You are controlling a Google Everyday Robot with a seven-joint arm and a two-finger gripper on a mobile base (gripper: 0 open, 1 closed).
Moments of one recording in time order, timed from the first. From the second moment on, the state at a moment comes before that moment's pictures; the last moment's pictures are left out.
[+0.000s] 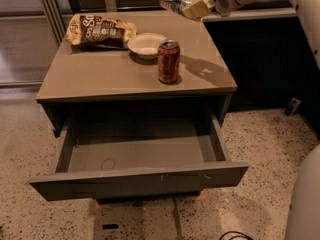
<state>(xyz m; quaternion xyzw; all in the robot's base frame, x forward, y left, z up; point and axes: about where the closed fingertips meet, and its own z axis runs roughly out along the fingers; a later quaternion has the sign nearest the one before) 0.776 -0.115 0.998 -0.47 0.71 0.08 0.51</state>
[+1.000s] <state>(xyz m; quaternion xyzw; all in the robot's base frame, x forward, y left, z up) 0.695 -0.103 1.044 -0.56 0.62 0.19 0.52</state>
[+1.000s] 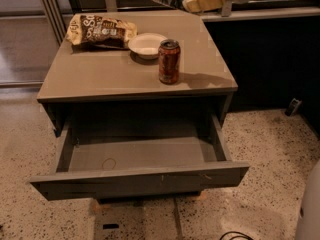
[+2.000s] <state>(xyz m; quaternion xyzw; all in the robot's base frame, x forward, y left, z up) 0.633 -0.094 1.064 -0.61 0.58 0.20 0.50</state>
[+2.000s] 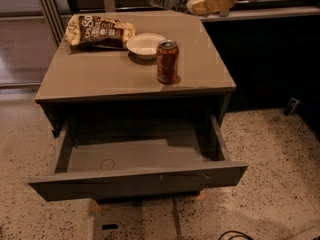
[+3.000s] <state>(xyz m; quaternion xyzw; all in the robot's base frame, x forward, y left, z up) 0.561 -0.081 0.921 -0.59 0.60 0.33 0.44</state>
